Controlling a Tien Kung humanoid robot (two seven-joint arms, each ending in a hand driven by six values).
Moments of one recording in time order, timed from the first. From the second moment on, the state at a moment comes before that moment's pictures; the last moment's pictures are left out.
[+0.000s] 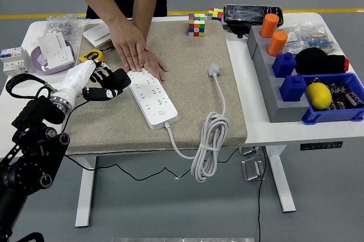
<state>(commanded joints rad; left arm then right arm) -0.34 0.04 -1.52 -1.06 2.27 -0.02 -0.05 0.15 -0.29 0.28 0.39 0.10 -0.53 -0.05</state>
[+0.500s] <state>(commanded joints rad) -0.29 0.04 -1.57 -0.99 2.27 -0.01 -0.06 0.15 -0.29 0.27 0.39 0.10 -0.53 -0.05</state>
